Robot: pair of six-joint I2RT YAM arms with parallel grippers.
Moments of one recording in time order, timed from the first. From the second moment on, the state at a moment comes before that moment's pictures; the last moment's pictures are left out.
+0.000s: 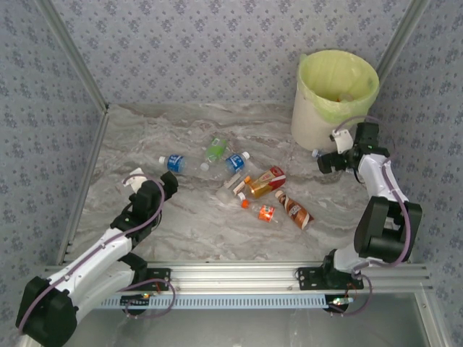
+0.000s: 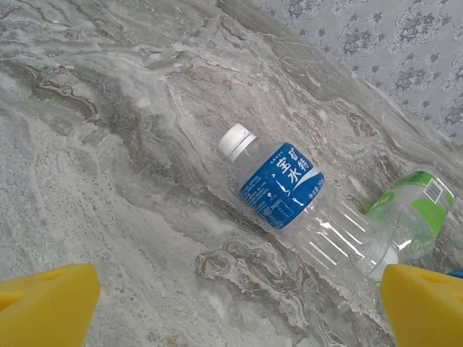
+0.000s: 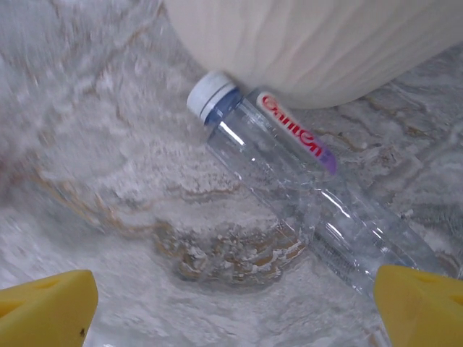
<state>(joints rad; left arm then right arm) -0.51 0.82 0.38 -0.11 -0.55 -0.81 -0.22 1.50 1.08 -0.59 -0.19 -0.57</state>
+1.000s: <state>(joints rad) -0.49 0.65 0.32 -0.20 -0.64 -0.88 -0.28 1.88 1.28 -0.63 -0.15 -1.24</state>
